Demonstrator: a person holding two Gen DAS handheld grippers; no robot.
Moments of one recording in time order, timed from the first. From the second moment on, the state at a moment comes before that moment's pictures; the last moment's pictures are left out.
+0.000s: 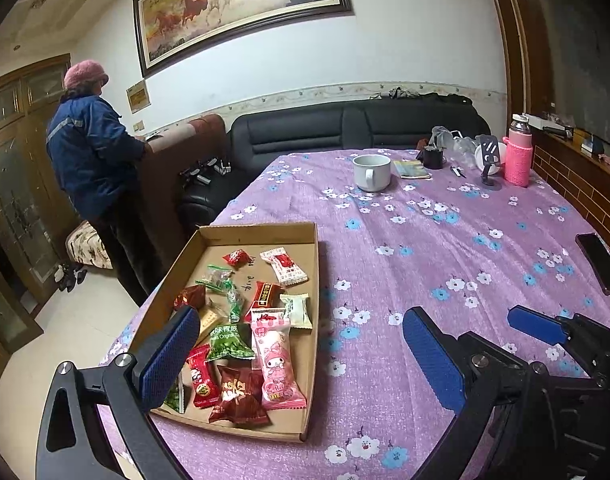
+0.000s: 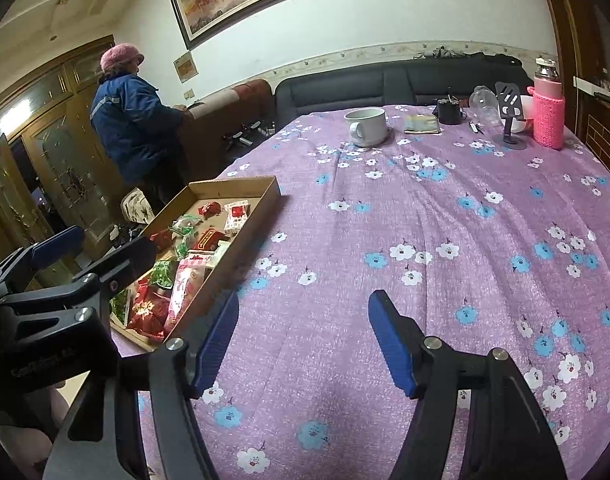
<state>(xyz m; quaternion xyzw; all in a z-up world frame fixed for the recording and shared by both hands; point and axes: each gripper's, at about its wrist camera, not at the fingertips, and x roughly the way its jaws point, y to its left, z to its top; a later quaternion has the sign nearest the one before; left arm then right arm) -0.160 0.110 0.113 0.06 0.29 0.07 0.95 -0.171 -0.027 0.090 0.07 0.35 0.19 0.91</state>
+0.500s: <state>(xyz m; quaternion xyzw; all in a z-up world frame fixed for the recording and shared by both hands) -0.157 0.112 0.107 0.06 0.30 0.06 0.95 -0.167 -0.028 0.084 0.07 0.36 0.19 0.91</state>
